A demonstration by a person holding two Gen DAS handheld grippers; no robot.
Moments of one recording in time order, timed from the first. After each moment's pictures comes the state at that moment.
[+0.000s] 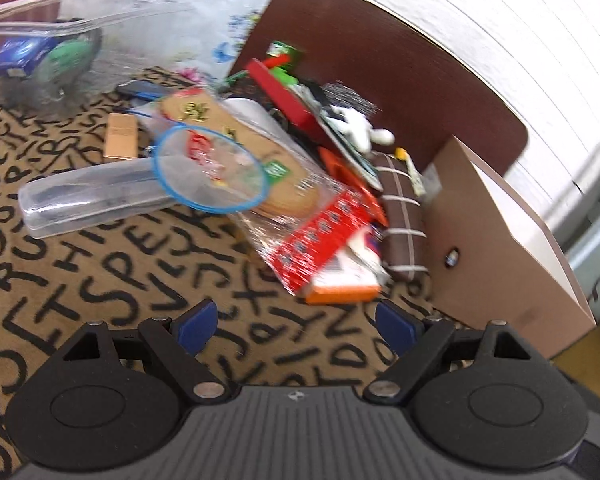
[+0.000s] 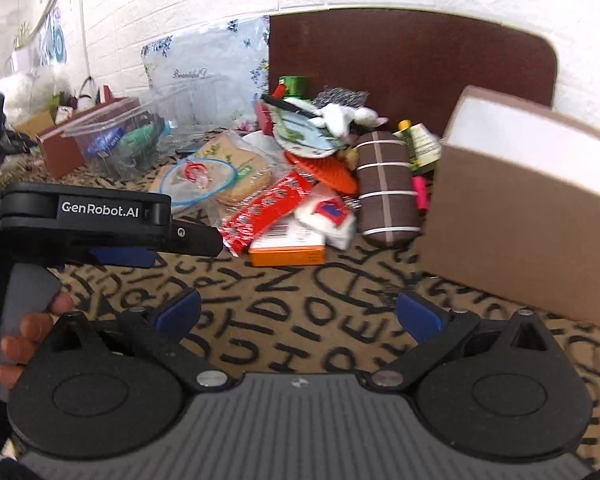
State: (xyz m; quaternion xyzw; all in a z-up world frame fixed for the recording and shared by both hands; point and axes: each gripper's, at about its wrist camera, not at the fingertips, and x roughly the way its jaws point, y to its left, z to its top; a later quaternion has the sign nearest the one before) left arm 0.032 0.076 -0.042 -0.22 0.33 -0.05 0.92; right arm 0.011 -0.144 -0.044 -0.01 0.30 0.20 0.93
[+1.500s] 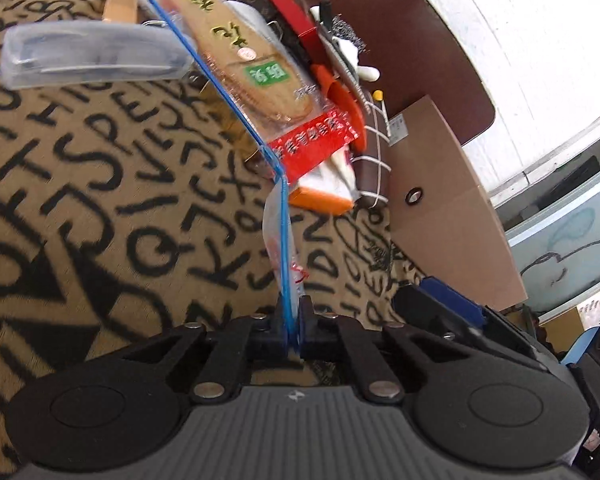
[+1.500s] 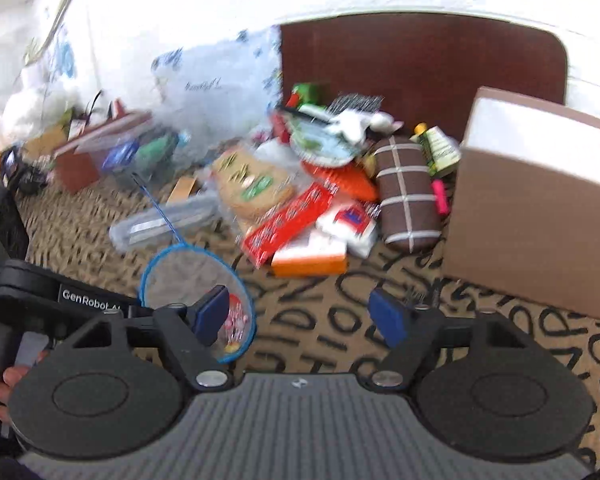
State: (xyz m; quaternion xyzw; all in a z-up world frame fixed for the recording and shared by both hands) left arm 0.002 0.088 -0.090 -0.33 0.40 -0.16 0.84; right arm 0.004 -0.139 -0.043 -0.01 0.30 0.22 0.93
